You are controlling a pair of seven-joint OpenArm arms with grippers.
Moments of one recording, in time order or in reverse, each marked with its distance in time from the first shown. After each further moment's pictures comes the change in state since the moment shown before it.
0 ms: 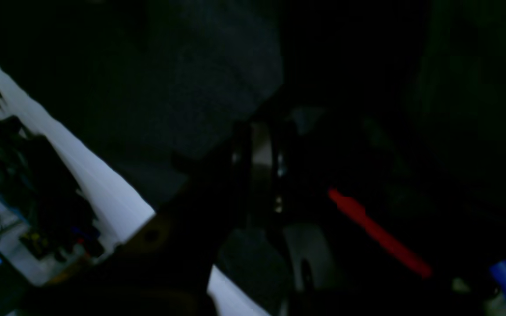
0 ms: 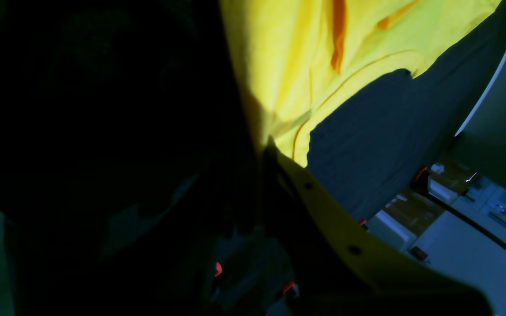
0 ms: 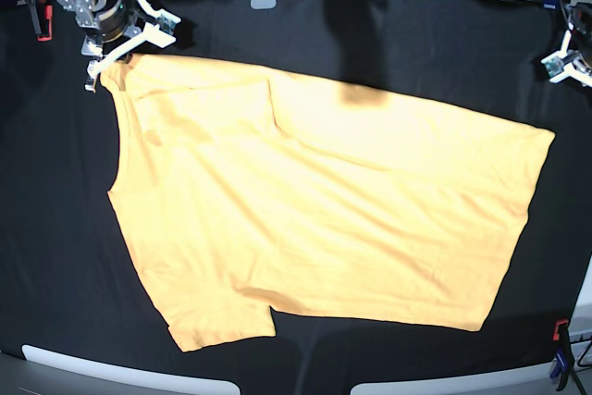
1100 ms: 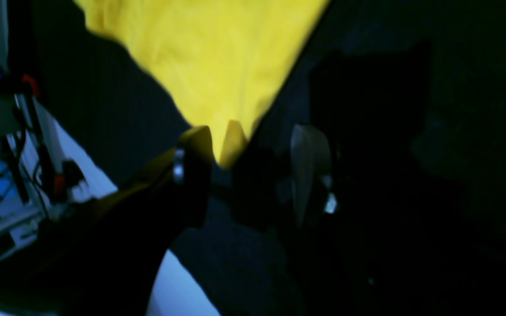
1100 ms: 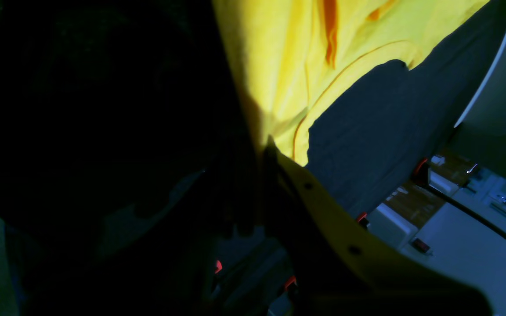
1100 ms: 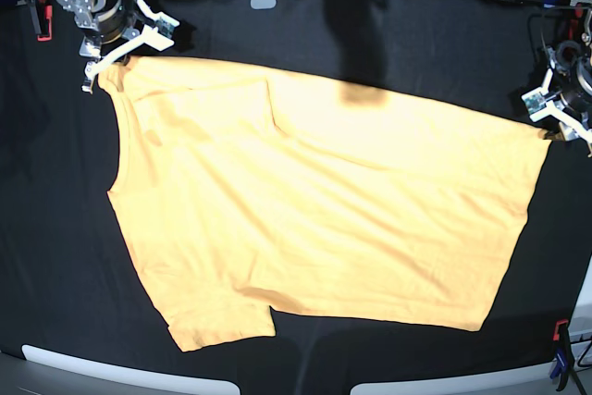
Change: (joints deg) left arm -12.2 6.0 0.1 -5.3 10.4 -6.0 -12.3; right arm 0.0 0.0 0.0 0.0 0.2 -1.4 -1.0
